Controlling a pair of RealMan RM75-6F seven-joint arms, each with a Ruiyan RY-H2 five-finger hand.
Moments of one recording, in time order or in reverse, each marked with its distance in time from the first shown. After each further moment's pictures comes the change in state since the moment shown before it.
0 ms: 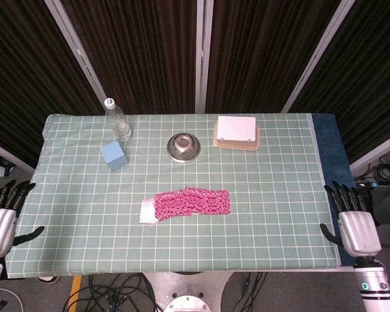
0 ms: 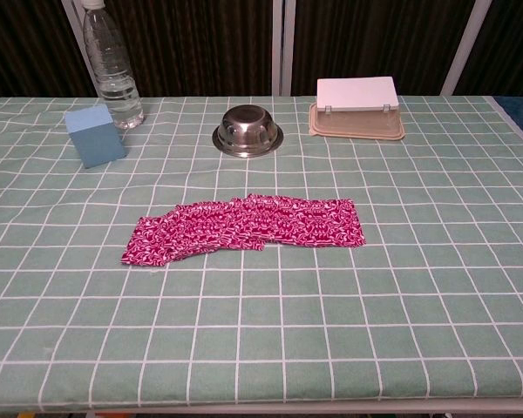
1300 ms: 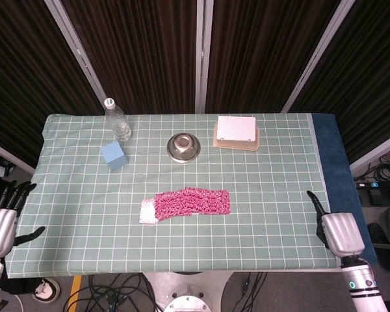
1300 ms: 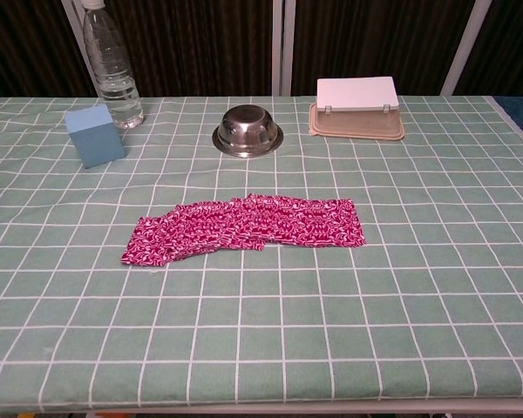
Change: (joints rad) left arm -0.001 -0.008 0.003 0.012 -0.004 -0.006 -0.009; right arm 0.040 -0.054 -0.030 0.022 -0.022 -0.087 -0.105
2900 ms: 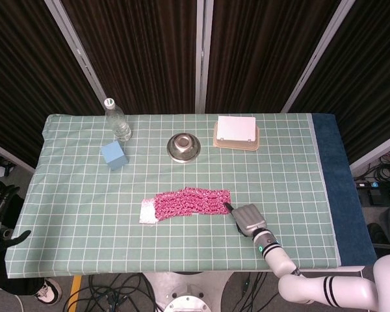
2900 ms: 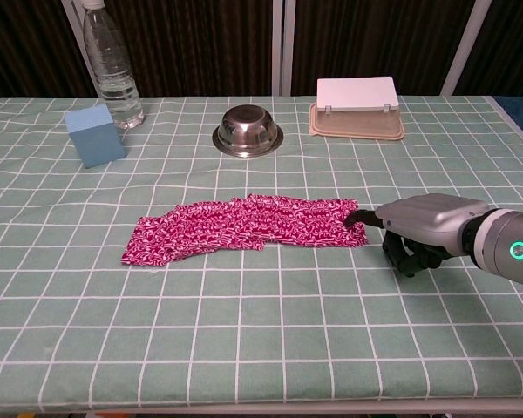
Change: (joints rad) left arm 0.032 0.037 0.012 0.071 -0.003 0.021 -0.116; right arm 0.572 -0.389 0.023 0.035 0.823 -0.420 -0.502
